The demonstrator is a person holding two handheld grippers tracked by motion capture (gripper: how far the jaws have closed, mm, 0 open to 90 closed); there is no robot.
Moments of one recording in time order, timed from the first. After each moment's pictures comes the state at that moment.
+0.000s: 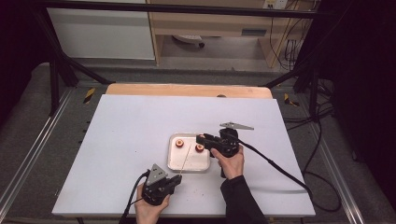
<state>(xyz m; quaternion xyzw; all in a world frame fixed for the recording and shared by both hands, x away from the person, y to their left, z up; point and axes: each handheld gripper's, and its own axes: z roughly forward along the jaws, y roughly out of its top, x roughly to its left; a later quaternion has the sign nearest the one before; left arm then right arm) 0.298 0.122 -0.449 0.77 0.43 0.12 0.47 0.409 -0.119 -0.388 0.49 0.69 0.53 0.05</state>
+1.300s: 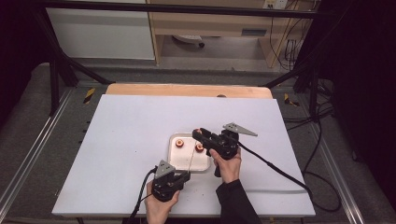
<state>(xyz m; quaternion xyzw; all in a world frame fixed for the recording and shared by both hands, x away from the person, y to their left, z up) 0.307 0.100 -0.442 0.74 0.46 0.09 0.49 0.396 -0.113 -0.382 0.45 0.64 0.62 0.06</state>
